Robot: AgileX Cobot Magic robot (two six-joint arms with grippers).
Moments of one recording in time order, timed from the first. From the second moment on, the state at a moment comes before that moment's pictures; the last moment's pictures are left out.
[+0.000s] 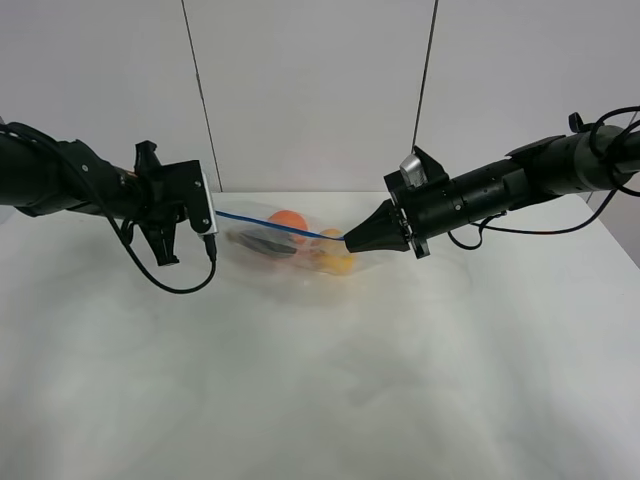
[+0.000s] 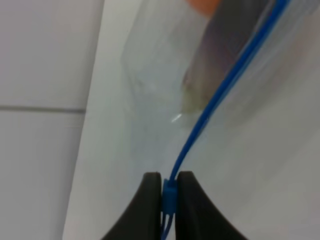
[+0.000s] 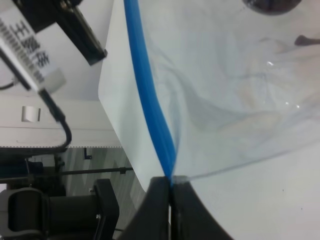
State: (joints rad) left arm -0.16 1.83 -1.05 -0.42 0.02 1.61; right arm 0.09 2.08 -1.32 1.26 1.17 -0.86
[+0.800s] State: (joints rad) left arm -0.10 1.83 -1.05 -0.42 0.00 1.61; right arm 0.09 2.08 -1.32 1.23 1.17 -0.86
